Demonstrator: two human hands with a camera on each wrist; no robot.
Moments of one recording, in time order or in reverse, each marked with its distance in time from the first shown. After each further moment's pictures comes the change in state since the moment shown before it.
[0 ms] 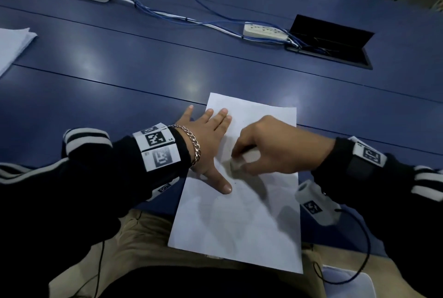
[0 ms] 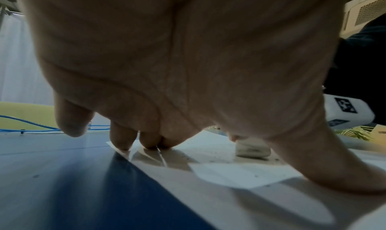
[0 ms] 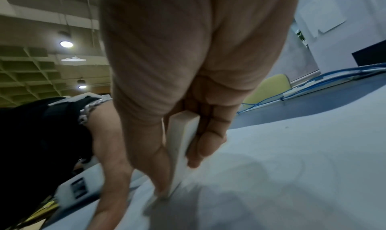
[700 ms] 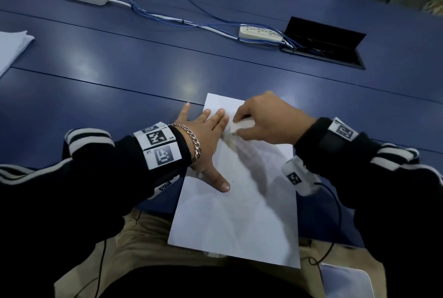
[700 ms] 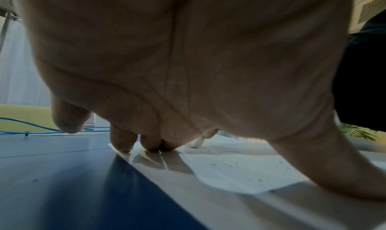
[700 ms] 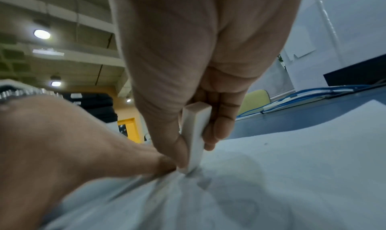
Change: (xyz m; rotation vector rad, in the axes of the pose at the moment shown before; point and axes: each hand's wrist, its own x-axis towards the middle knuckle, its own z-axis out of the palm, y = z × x) left_hand -0.005 0.003 -0.007 0.017 -0.038 -0.027; right_hand 0.028 0.024 -0.013 -0.071 0.242 0.140
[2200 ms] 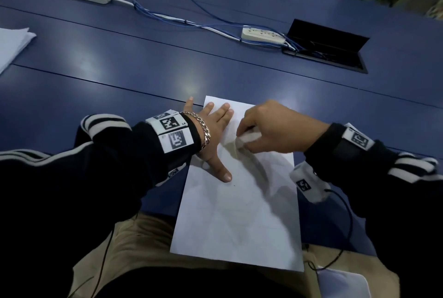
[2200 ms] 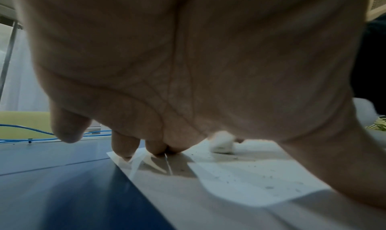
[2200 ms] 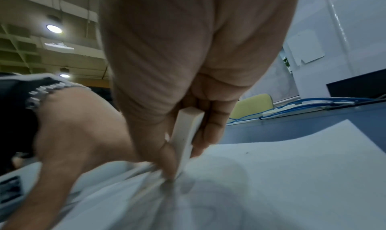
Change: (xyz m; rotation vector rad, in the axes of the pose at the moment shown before) left_hand 0.022 -0.002 -0.015 -0.039 -0.024 -0.019; right_hand -0.011 0.007 0.001 -0.027 -0.111 -0.092
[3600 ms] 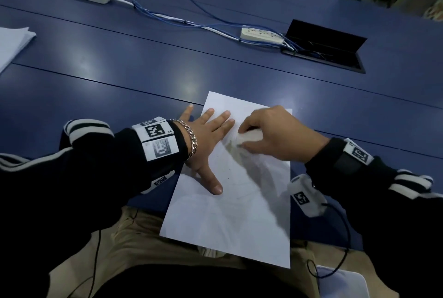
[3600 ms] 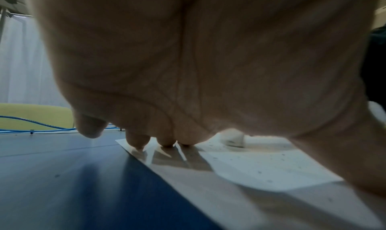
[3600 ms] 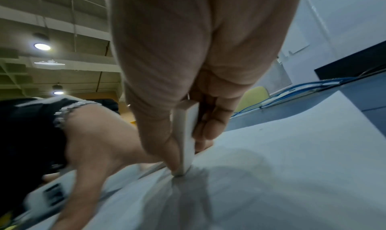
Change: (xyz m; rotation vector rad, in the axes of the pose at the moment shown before) left_hand -0.012 -0.008 0.020 0.037 0.013 0.105; right_hand -0.016 -0.010 0.011 0.080 0.123 0.111
